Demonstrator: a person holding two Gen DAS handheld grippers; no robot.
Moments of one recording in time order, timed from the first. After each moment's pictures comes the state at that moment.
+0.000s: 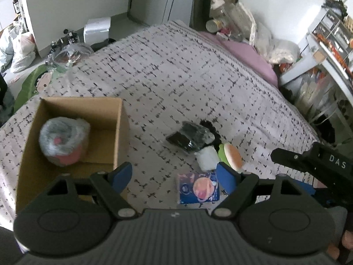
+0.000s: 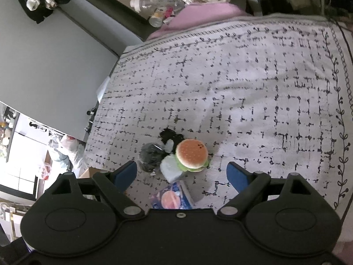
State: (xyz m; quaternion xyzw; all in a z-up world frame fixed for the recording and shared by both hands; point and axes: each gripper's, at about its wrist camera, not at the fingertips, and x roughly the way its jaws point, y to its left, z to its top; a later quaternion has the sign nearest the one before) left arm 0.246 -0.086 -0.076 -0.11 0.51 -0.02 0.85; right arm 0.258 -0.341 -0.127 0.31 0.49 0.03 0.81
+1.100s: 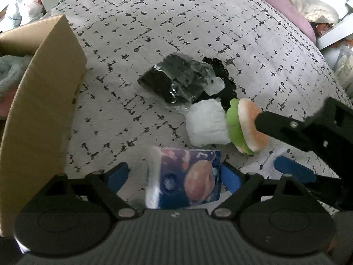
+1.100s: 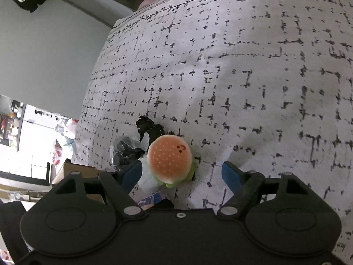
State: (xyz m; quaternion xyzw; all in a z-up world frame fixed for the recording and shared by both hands) left arm 0.283 -0.163 -0.193 -0.11 0.60 0.05 0.79; right arm 0.308 -0.349 -0.212 0.33 0.53 0.09 0.77
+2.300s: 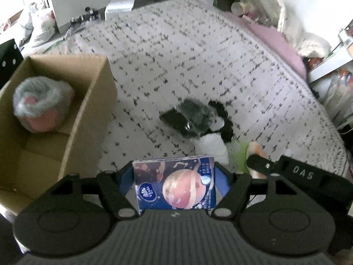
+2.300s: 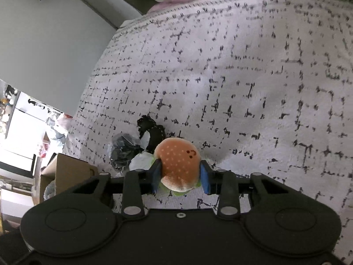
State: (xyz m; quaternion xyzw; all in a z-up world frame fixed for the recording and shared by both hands) left arm 0.263 -0.131 -0.134 -0.13 0.53 0.06 0.83; right arm 0.290 -0.335 -0.187 0.27 0.50 0.08 0.82
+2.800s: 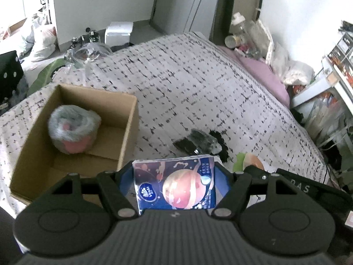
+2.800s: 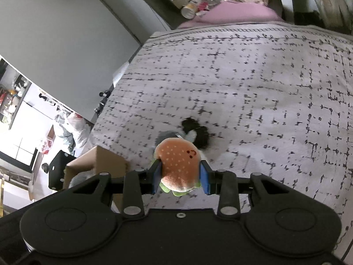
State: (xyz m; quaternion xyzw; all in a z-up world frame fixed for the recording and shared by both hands) left arm 0.230 -0.083 -0.076 -0.16 0.47 0.04 0.87; right arm 0.257 -0.286 -0.121 0.24 0.47 0.09 0.84
